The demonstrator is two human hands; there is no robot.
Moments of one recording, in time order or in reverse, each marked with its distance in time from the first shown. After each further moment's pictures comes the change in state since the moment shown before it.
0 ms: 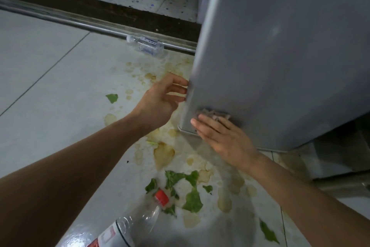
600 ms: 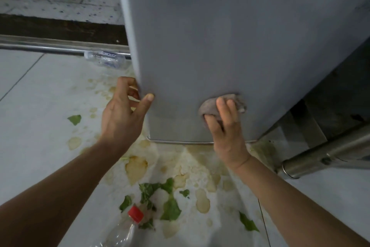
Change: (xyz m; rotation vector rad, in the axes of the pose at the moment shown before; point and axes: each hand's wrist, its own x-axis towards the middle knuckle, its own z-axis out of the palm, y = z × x) left_hand 0.006 0.012 0.036 0.353 0.346 0.094; right_hand -0.047 0.022 0.003 0.075 0.364 0.537
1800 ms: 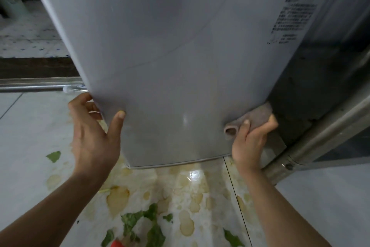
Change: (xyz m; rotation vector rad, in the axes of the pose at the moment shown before) left_hand 0.003 0.042 0.002 -0.038 0.219 0.090; right_hand 0.016 0.048 -0.065 0.265 0.310 1.204
